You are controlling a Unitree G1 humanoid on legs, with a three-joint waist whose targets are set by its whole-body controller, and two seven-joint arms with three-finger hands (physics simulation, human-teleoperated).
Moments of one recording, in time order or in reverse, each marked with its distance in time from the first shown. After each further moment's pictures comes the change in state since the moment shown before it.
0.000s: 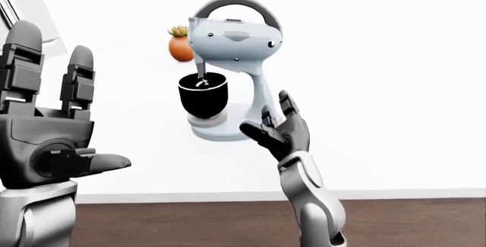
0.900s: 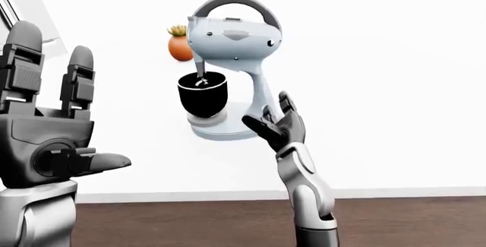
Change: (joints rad) left arm -0.001 0.001 0.001 0.007 0.001 -0.004 -0.001; right arm -0.102 -0.008 -0.017 0.256 -0.052 -0.098 0.072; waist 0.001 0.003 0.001
